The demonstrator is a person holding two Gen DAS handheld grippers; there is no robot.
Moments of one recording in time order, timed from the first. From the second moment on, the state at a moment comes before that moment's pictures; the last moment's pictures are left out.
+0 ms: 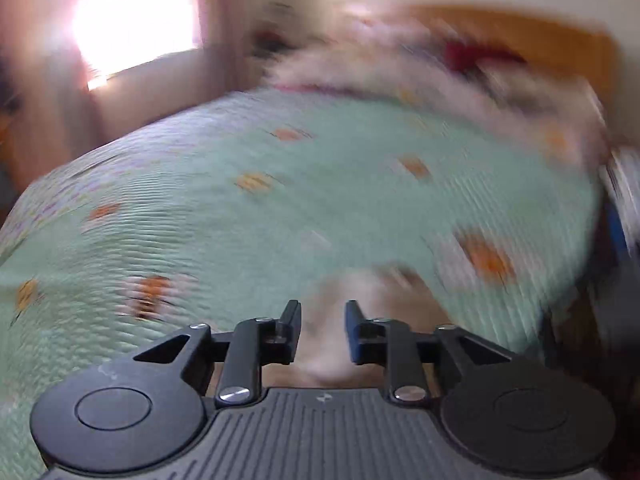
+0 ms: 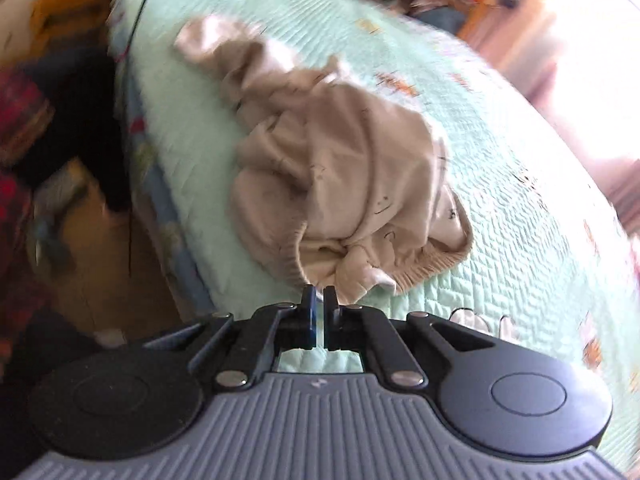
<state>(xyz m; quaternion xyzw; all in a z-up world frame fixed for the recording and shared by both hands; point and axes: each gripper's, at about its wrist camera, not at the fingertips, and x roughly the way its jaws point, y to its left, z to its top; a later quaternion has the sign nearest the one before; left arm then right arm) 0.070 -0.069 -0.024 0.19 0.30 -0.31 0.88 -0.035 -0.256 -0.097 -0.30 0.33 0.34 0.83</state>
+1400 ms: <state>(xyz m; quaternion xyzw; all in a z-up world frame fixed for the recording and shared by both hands) 0.042 -0.056 -0.099 0.11 0.38 -0.30 0.87 0.000 -0.276 -0.093 -0.43 0.28 0.16 0.84</state>
